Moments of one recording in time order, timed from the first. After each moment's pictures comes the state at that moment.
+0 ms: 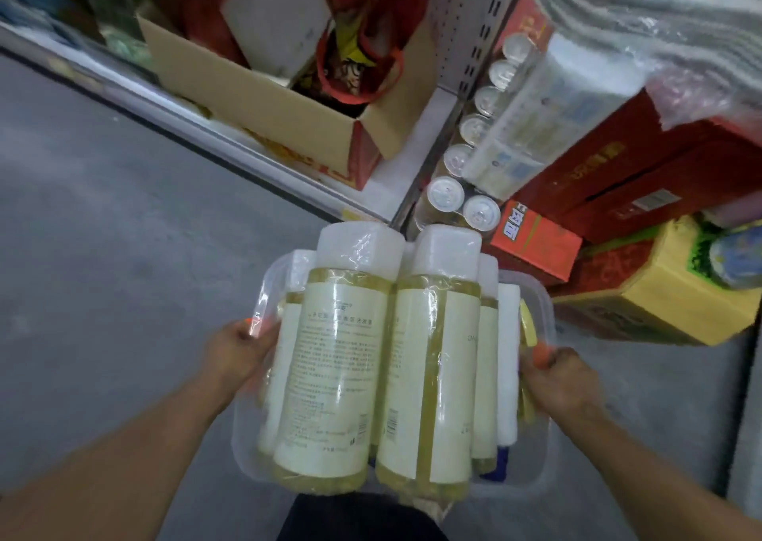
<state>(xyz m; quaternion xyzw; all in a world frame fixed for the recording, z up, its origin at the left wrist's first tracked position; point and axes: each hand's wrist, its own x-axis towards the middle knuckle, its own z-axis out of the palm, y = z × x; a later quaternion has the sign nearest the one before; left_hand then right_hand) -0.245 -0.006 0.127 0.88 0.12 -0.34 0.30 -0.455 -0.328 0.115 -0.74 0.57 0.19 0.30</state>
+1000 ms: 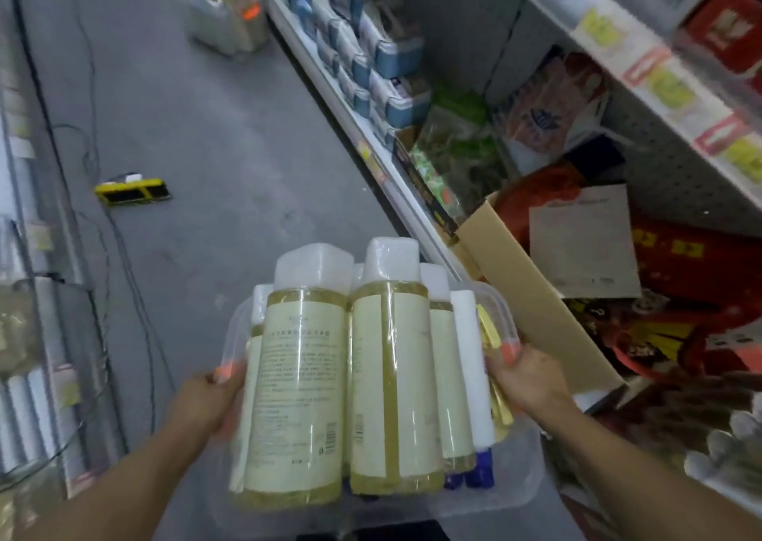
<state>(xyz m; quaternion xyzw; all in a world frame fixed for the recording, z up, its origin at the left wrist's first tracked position) -0.105 0.306 0.223 0.77 0.43 -0.20 0.42 -0.038 -0.069 0.219 -0.91 0.23 0.27 0.20</state>
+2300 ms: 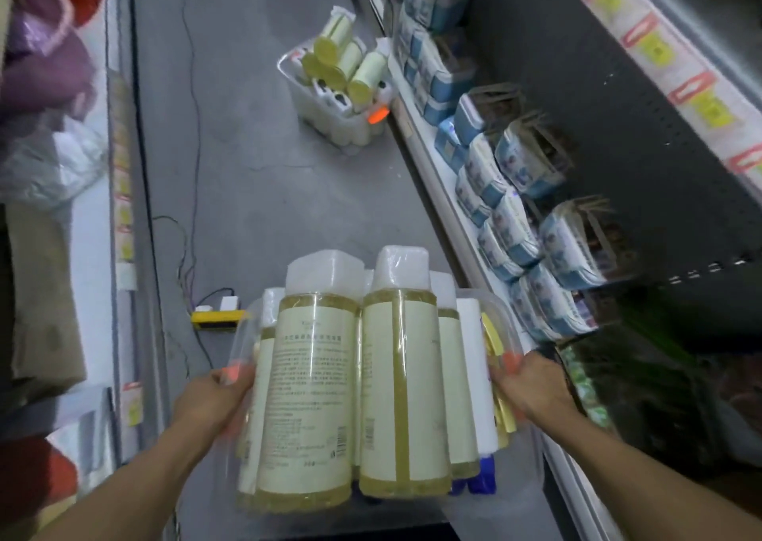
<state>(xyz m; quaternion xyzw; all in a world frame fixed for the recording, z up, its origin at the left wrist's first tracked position) 0.325 0.668 0.255 0.74 0.52 -0.19 0.39 0.453 0.313 0.250 -0.92 0.15 0.32 0.17</state>
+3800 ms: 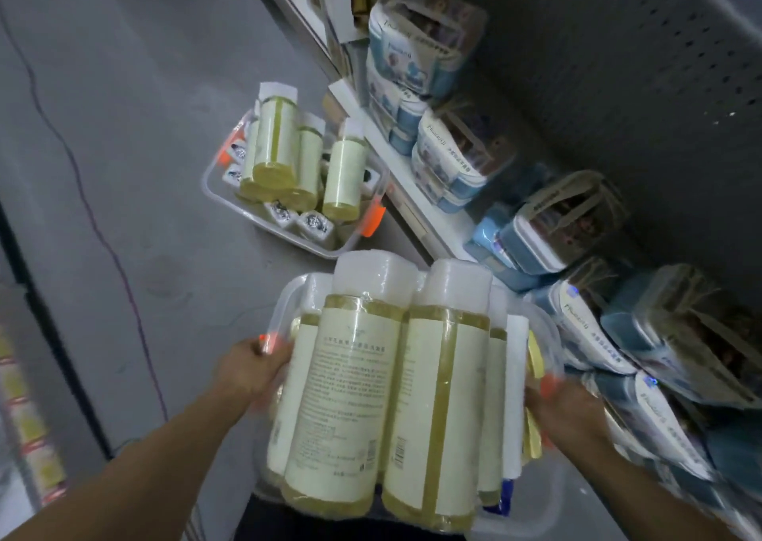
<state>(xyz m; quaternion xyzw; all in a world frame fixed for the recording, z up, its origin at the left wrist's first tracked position) 0.919 0.876 0.149 0.81 0.35 -0.32 0.35 0.877 0.502 0.148 -0.87 0.32 0.33 0.19</state>
